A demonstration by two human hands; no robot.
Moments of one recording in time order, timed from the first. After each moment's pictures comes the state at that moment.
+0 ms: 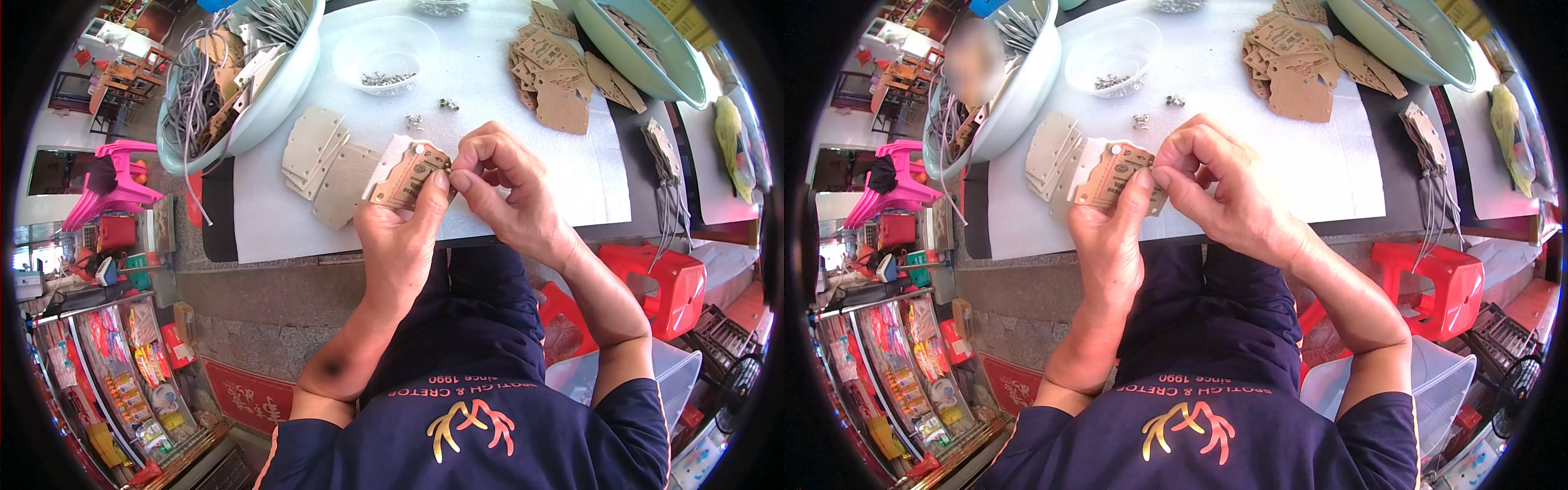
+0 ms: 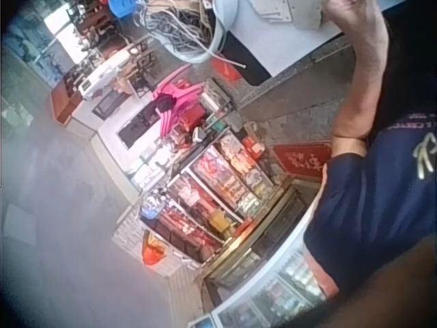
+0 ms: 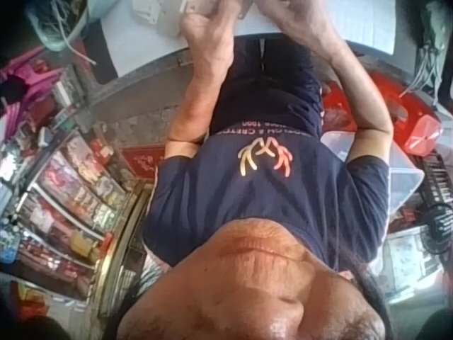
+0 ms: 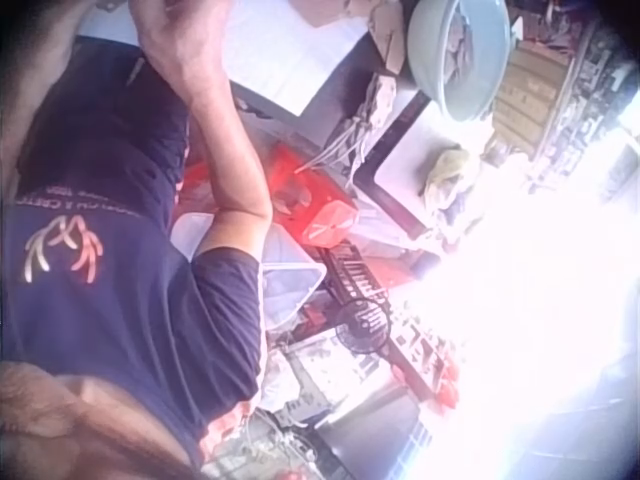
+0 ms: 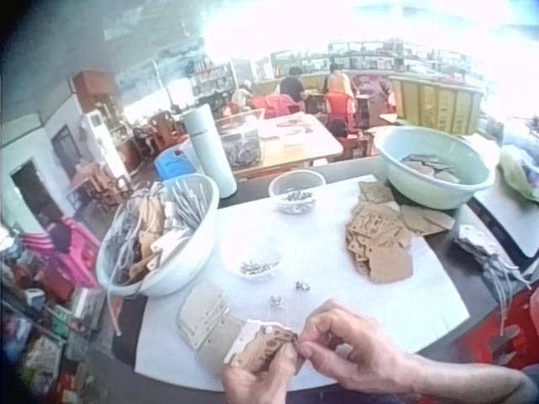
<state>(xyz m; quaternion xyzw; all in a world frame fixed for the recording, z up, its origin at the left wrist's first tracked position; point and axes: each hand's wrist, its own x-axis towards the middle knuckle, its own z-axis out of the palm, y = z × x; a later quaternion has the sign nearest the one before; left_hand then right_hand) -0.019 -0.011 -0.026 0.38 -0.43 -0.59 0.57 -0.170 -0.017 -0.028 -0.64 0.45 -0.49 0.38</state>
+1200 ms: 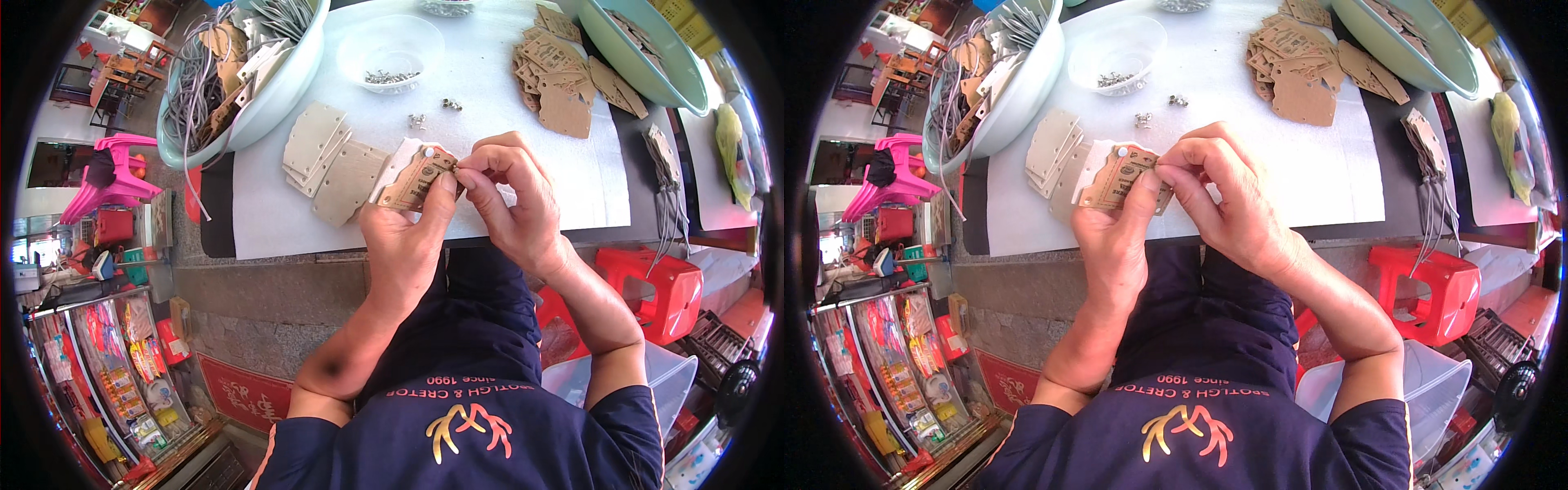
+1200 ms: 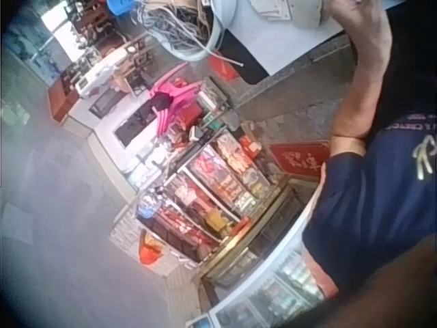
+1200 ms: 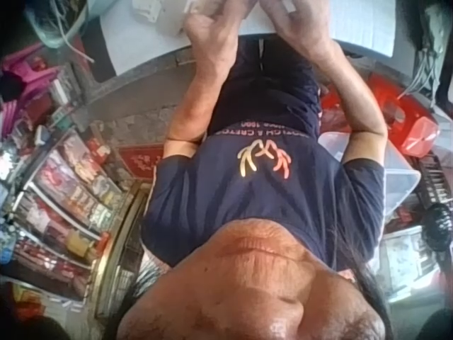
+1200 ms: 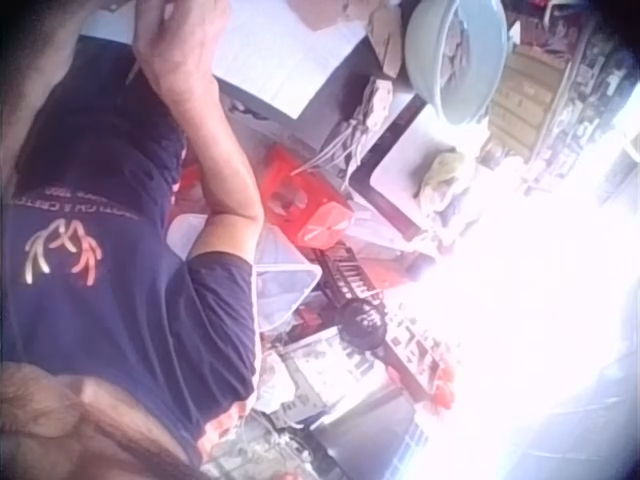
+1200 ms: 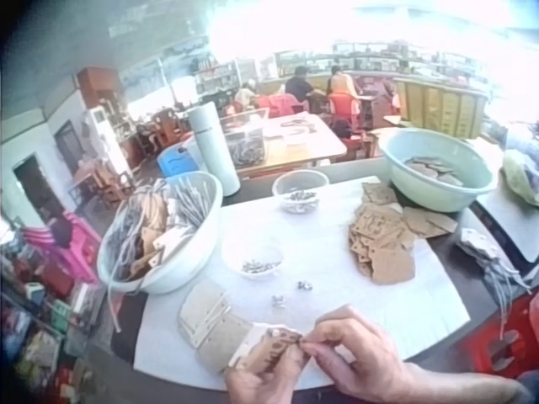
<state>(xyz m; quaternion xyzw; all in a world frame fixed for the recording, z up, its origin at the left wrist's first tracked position) -0.022 -0.010 -0.027 0.36 -0.45 -0.57 0.58 -0.163 -0.014 -0.035 -0.70 0.42 -0.55 0.19</state>
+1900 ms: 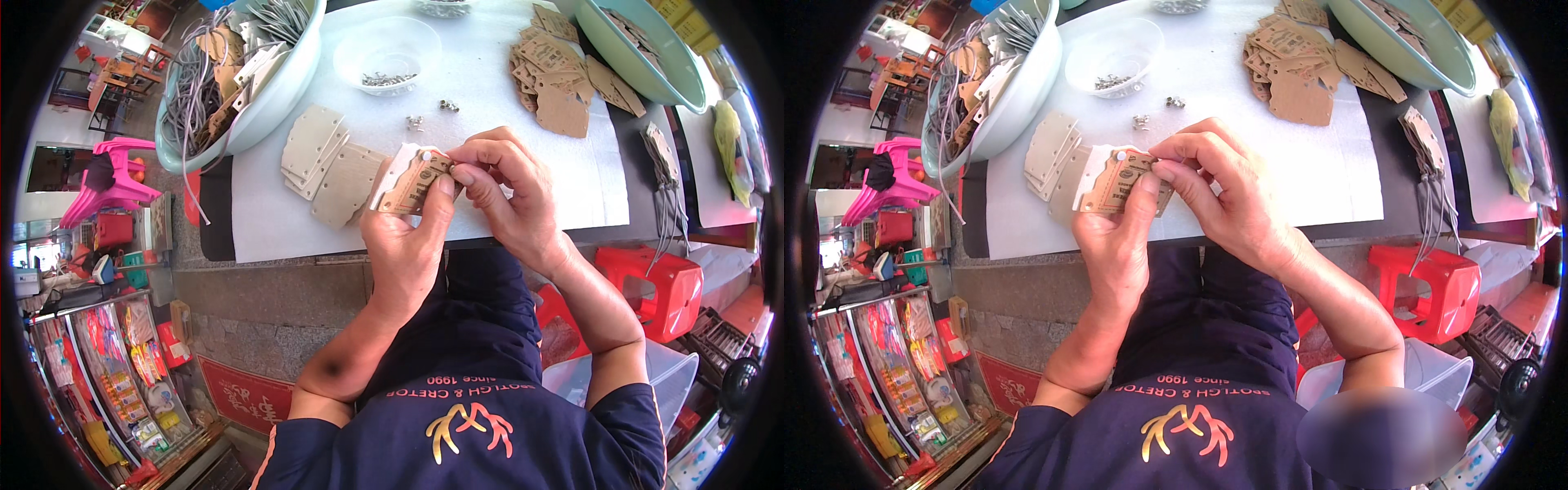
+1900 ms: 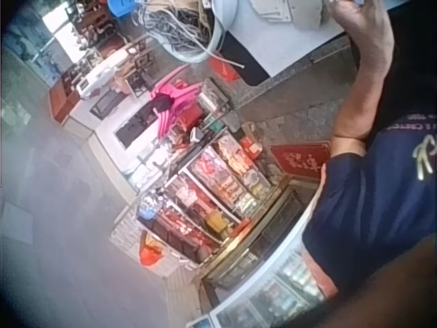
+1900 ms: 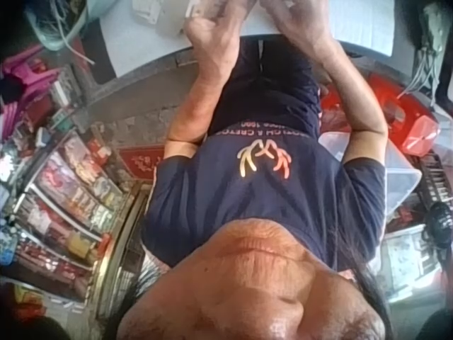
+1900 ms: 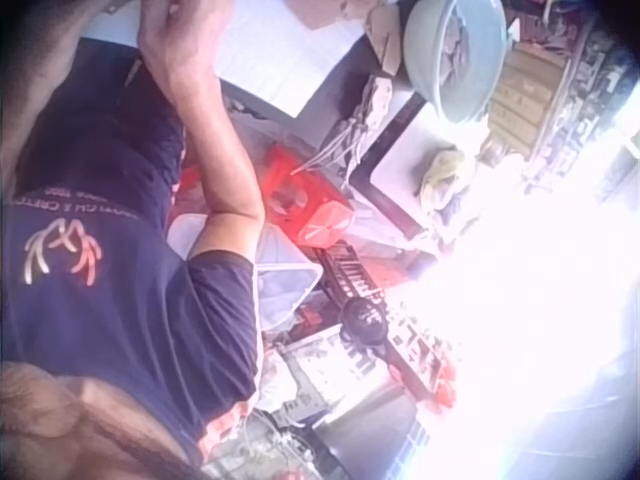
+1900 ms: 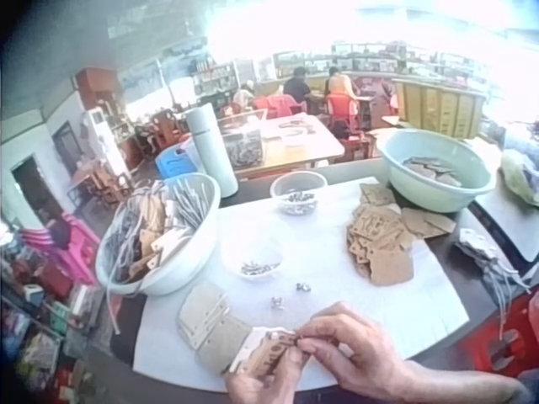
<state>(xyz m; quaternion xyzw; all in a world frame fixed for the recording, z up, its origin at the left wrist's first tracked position) -0.024 -0.010 -0.029 0.38 -0.47 -0.55 0.58 -0.166 -0.017 -0.034 -0.67 0.45 -0.52 0.28</state>
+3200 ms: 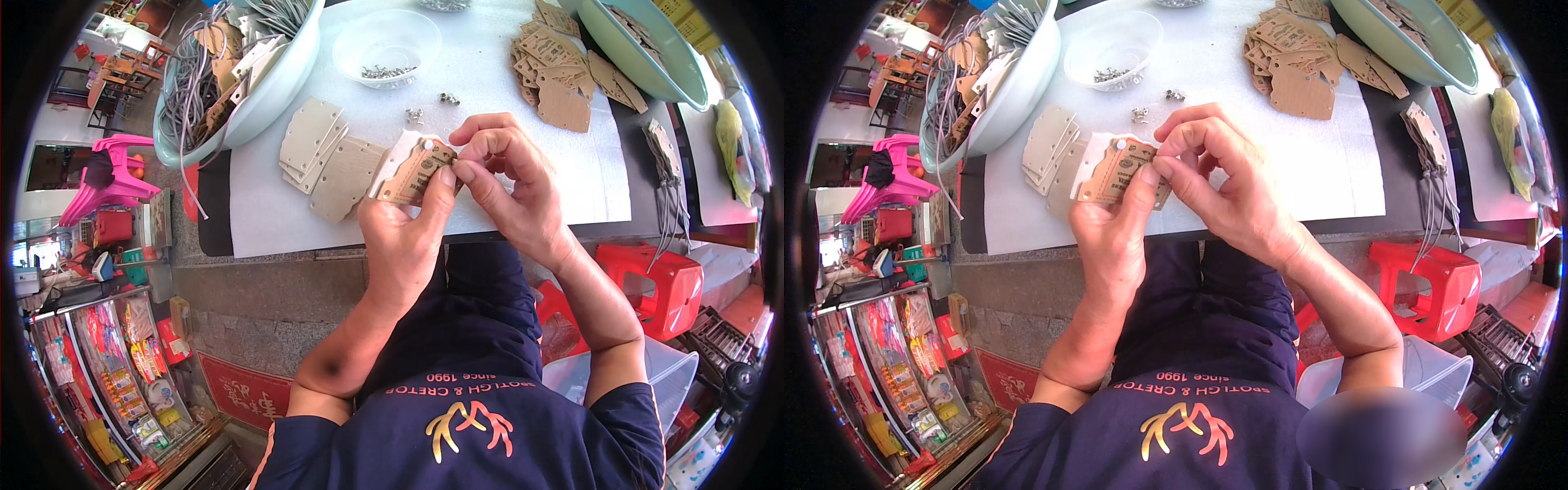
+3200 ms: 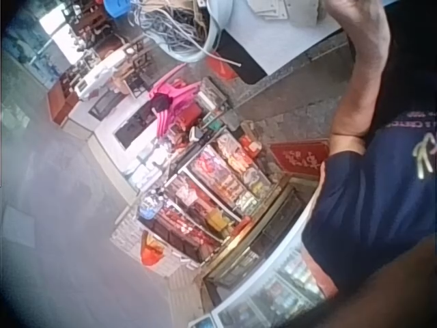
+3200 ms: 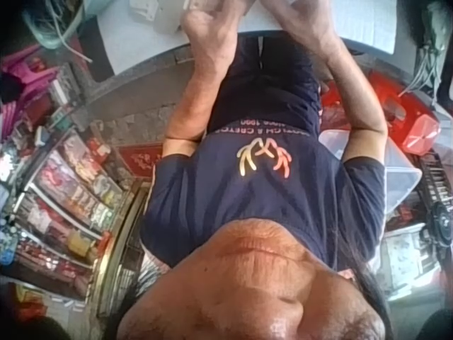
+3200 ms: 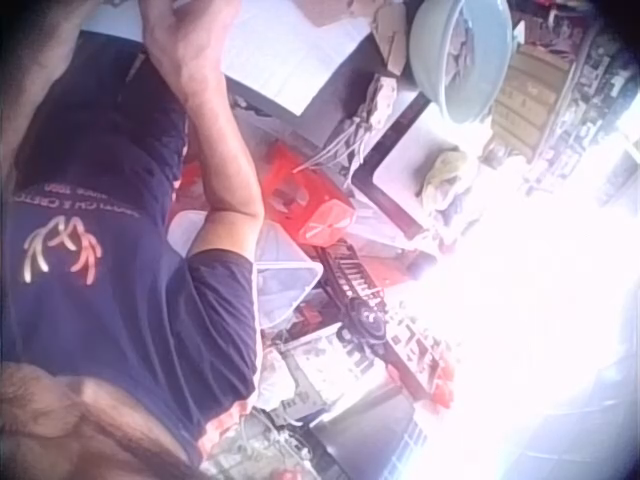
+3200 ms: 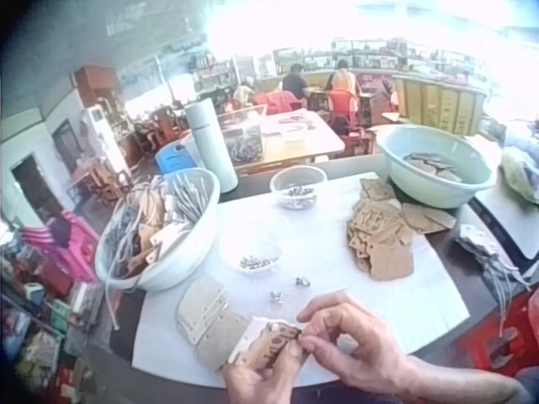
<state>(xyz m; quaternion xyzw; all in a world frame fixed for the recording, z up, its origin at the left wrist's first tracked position) -0.022 -0.011 -0.028 0.38 -0.47 -0.57 0.56 -0.169 -0.019 -0.037 -0.67 0.42 -0.53 0.31</state>
